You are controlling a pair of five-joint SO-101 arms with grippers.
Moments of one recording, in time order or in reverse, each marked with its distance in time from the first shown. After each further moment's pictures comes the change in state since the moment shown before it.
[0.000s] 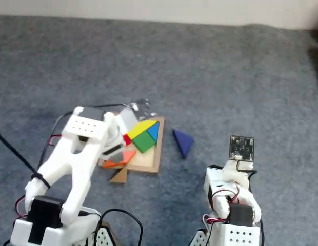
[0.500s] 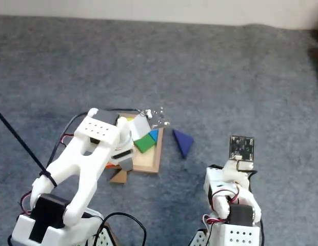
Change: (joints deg) left arm 6.9 1.0 0.0 0.1 0.0; right arm 0.0 0.0 0.0 0.0 0.0
